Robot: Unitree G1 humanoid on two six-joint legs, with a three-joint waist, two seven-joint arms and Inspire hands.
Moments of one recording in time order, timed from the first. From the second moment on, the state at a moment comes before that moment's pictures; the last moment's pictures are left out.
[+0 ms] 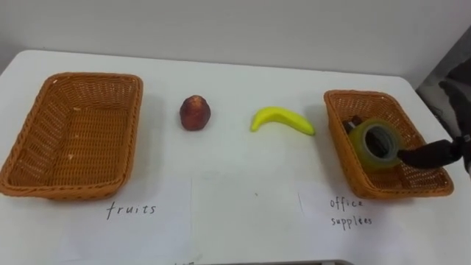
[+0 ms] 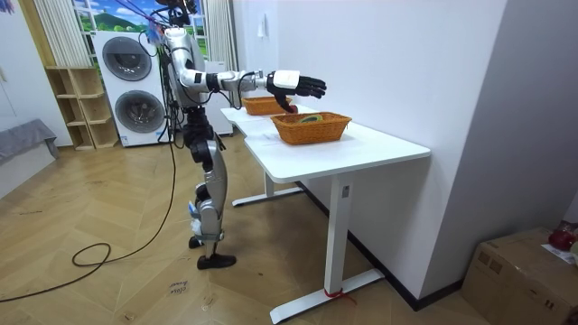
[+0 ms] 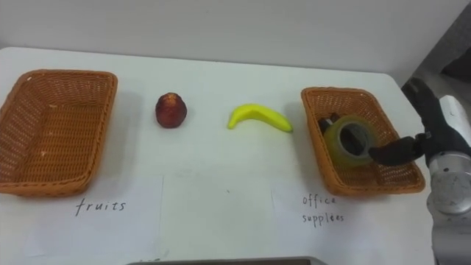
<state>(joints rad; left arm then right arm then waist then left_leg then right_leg) 0.29 0.23 0.21 0.94 0.46 0.10 0.38 -0.07 -0.51 -0.25 0.22 -0.39 0.12 0.03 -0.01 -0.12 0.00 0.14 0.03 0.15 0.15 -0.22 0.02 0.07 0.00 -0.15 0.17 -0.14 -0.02</state>
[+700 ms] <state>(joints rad) 0.30 0.22 0.21 0.92 0.47 0.10 0.37 -0.10 -0.51 -0.25 -0.04 -0.32 0.12 0.03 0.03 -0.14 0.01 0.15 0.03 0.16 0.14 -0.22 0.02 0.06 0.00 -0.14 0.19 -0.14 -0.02</state>
